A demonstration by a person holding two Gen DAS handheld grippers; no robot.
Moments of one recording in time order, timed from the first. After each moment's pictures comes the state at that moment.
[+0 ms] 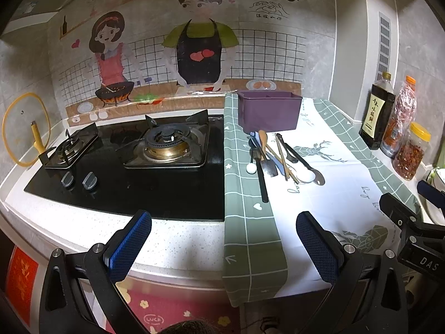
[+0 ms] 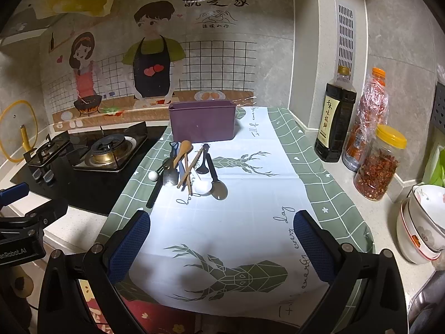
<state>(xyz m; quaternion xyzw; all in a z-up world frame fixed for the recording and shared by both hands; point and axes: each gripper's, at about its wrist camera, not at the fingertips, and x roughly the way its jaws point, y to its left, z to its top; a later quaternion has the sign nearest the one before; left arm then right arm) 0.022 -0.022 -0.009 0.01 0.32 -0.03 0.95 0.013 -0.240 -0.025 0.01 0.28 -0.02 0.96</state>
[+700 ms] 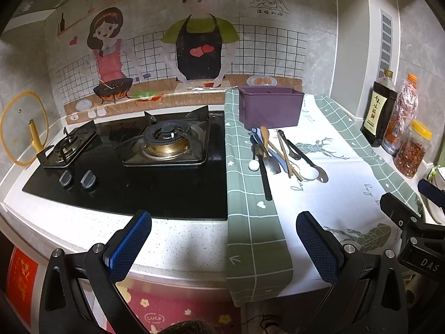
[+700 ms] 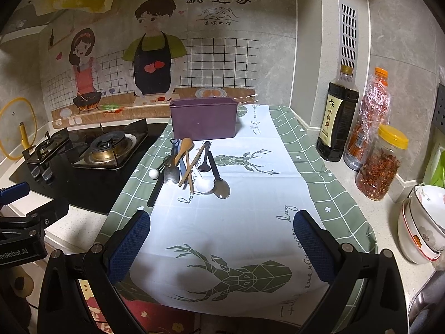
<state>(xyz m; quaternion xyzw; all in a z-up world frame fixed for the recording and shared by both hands) 0.030 -0.017 -0.013 0.02 0.33 -0.04 0.94 0.018 -0.235 -0.028 0.01 0.29 -0.02 0.96</state>
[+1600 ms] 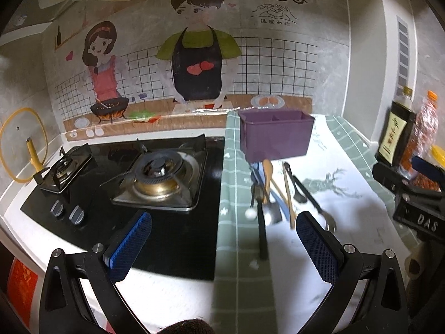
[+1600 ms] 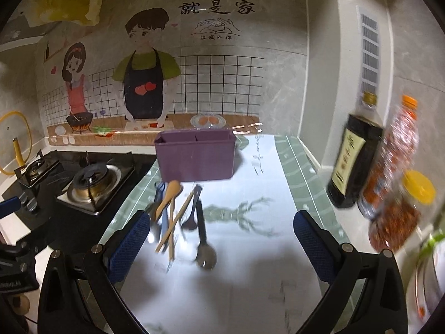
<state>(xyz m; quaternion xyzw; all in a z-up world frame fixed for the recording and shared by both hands) 0.119 -0.059 0.010 0.02 0.30 -0.01 0.95 0.143 -0.274 0.003 0.00 0.25 0.01 0.97</state>
